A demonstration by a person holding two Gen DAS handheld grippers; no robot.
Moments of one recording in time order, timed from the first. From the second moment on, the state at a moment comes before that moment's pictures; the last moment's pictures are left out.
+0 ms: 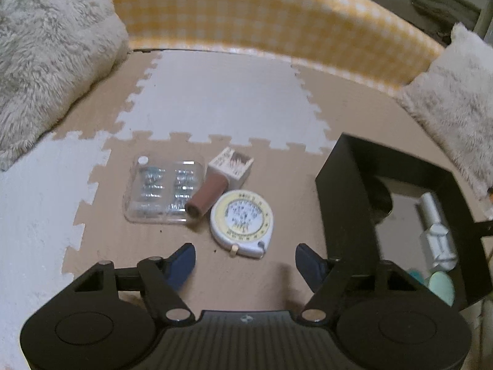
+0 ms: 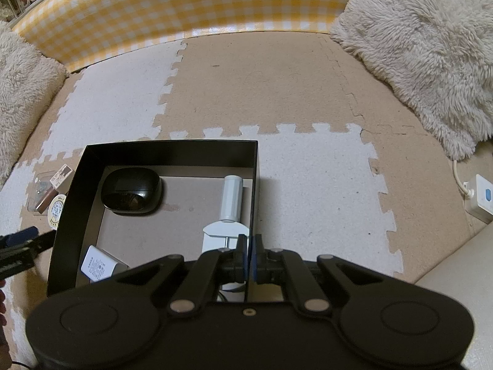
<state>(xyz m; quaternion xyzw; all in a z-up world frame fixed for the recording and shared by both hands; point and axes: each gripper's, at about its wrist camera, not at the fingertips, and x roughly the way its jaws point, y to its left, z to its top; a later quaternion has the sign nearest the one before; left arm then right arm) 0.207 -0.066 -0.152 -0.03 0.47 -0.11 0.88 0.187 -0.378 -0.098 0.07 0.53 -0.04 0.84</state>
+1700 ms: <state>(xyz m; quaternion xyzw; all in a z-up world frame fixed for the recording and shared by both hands) 0.201 -0.159 -0.104 -0.04 0.39 -0.28 0.87 0.187 -0.378 -0.098 0.08 0.53 -0.04 0.84</state>
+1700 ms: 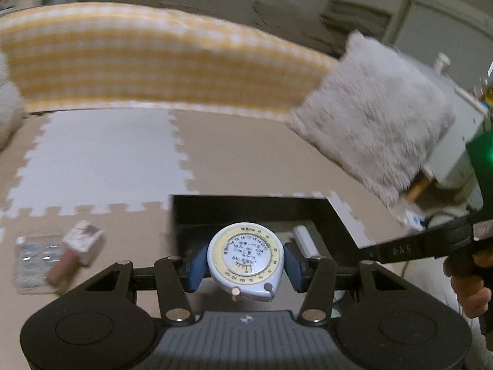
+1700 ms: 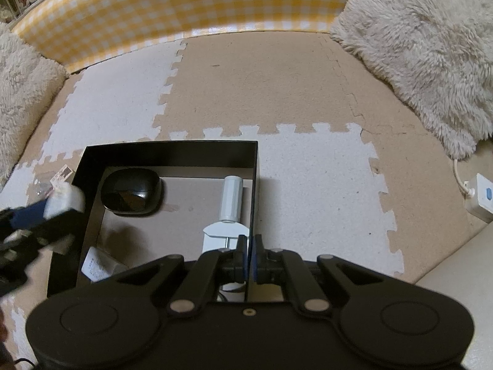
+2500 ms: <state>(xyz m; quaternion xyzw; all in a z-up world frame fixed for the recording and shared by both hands) 0.252 -0.251 -0.155 0.05 0.44 -0.32 0.84 0.187 -0.381 -0.099 0.09 0.53 -0.03 0.84</state>
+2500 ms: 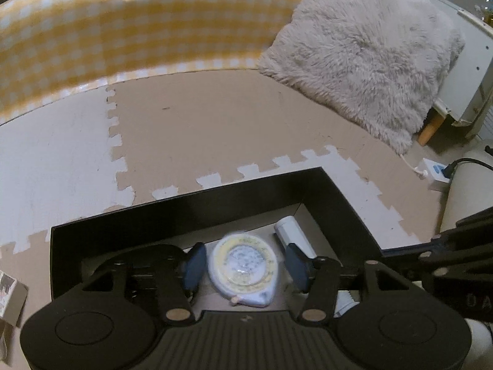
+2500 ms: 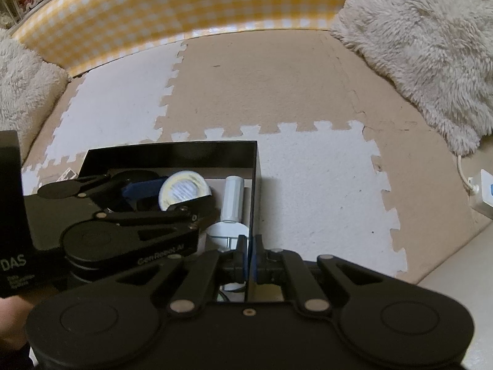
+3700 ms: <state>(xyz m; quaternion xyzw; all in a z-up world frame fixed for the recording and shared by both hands) 0.177 -0.182 -0.085 0.10 0.39 -0.34 0.85 0.186 -0.382 -0.099 0.08 0.53 -0.03 0.84</state>
